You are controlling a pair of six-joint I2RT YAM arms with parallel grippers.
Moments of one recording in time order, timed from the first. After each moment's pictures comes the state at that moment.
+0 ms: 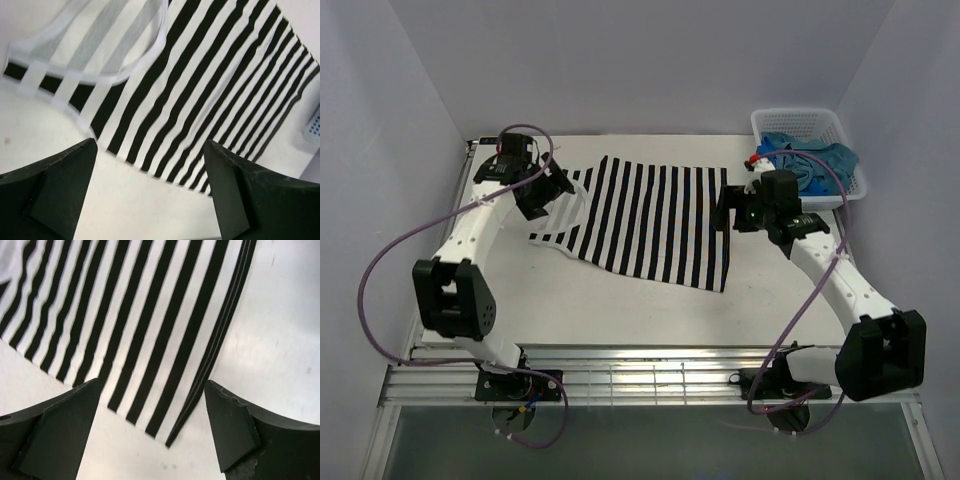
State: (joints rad) left arm -0.12 1.76 1.58 -0.77 0.09 -0.68; right arm 0.27 1.34 1.07 -0.37 -0.18 0.18
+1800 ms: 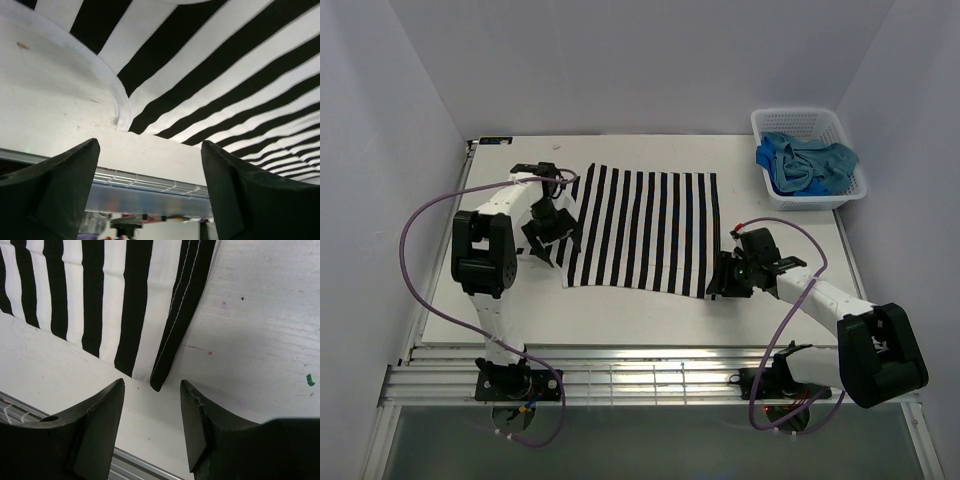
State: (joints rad) left arm -0.16 1.97 1.53 -1.19 0.09 -0.70; right arm 0.36 1.24 0.56 -0.34 -0.27 0.42
